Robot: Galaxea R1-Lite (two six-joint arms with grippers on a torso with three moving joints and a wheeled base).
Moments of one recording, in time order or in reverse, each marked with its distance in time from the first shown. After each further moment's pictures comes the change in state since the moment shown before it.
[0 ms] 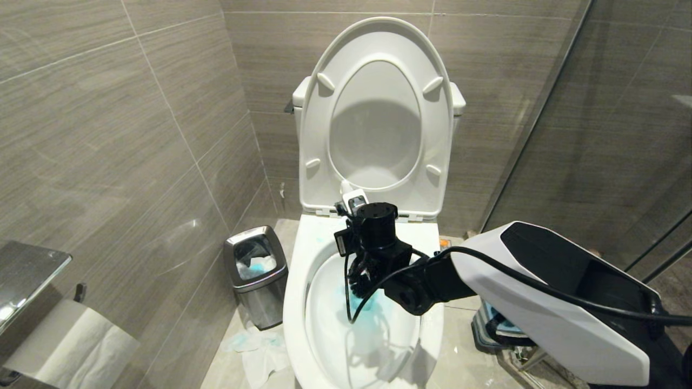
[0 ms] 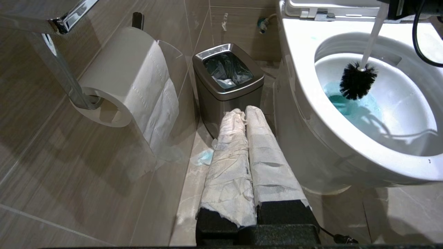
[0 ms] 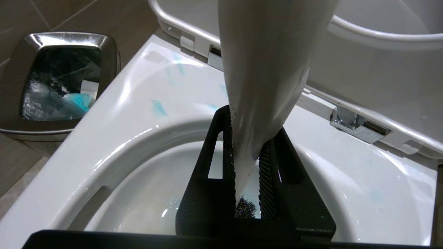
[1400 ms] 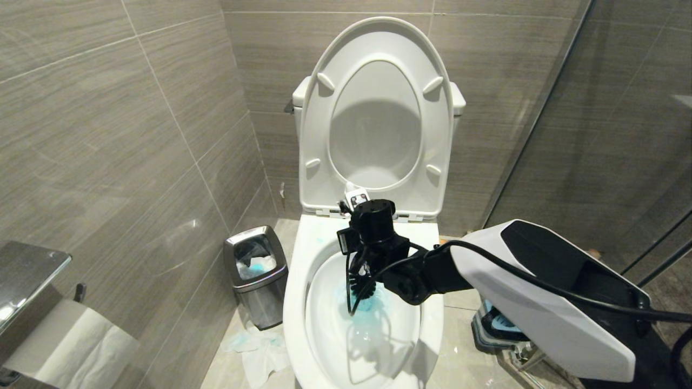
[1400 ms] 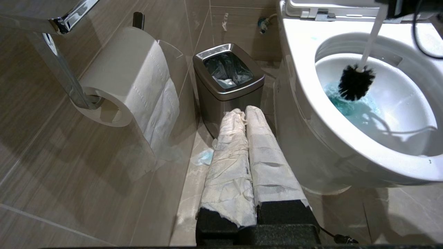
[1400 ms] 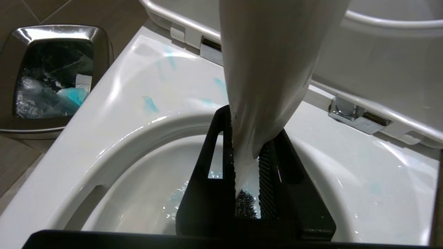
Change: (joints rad) left arm 0.000 0.000 0.000 0.000 0.000 0.000; right arm -0.021 0.016 -0.084 0.137 -0.004 0.051
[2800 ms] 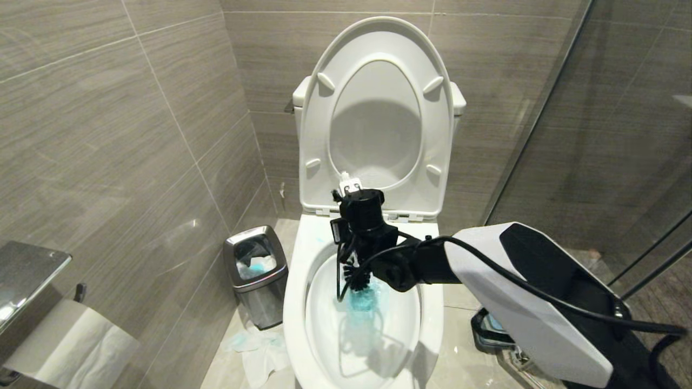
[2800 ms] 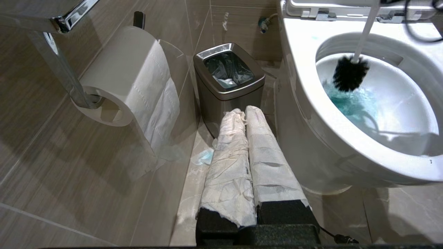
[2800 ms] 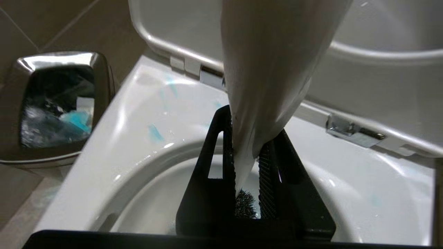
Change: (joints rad) left arm 0.000 0.000 0.000 0.000 0.000 0.000; right arm 0.014 0.050 -0.205 0.142 -0.060 0.036
